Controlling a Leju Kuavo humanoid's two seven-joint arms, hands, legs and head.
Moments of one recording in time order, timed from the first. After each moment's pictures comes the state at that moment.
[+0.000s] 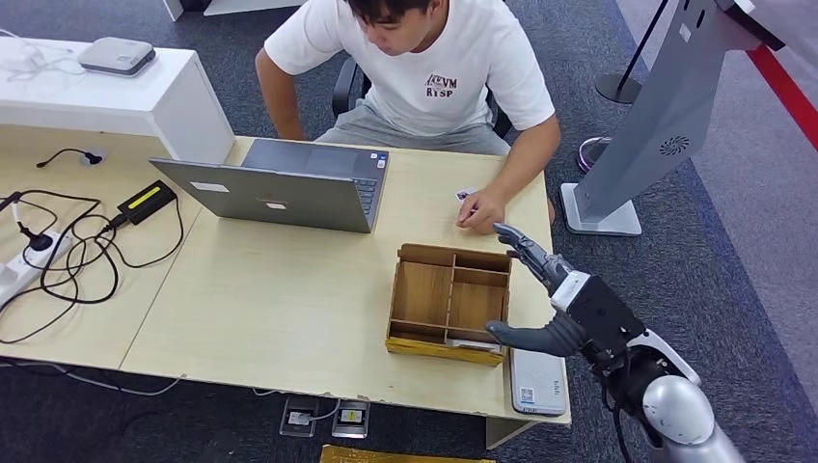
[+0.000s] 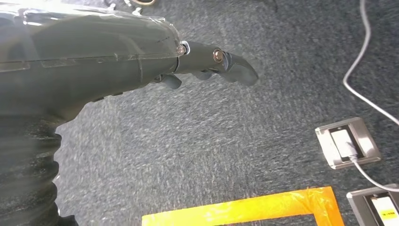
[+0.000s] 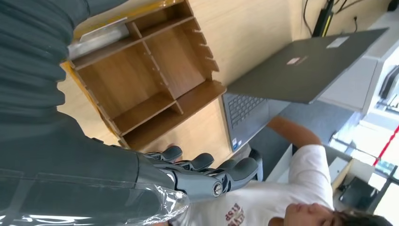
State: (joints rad) left arm -0.17 0.25 -1.09 -0.21 0.74 0.39 -0.19; right arm -0.32 -0.39 0.53 -1.75 0.04 0.22 0.05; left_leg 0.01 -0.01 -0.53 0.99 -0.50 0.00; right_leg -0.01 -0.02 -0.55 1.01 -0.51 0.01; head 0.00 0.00
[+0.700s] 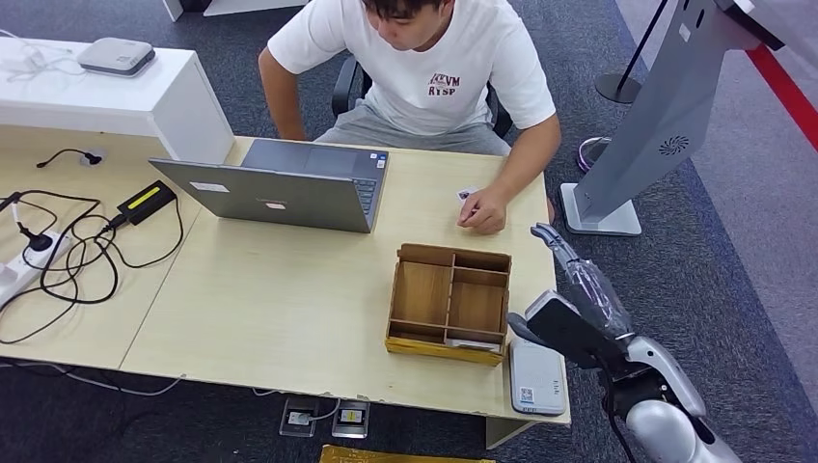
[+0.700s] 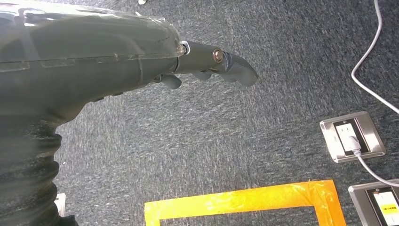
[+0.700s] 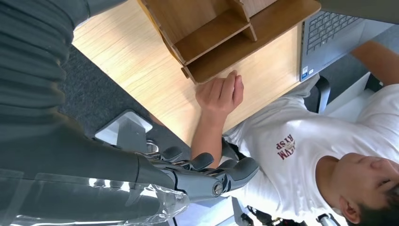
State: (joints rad) left arm -0.17 0.22 -1.07 -0.21 0.75 0.39 -0.17; right arm -0.30 -0.47 0.61 -1.74 0.45 -0.04 0.13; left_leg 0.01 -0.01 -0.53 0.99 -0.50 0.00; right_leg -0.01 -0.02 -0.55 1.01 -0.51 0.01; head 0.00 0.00
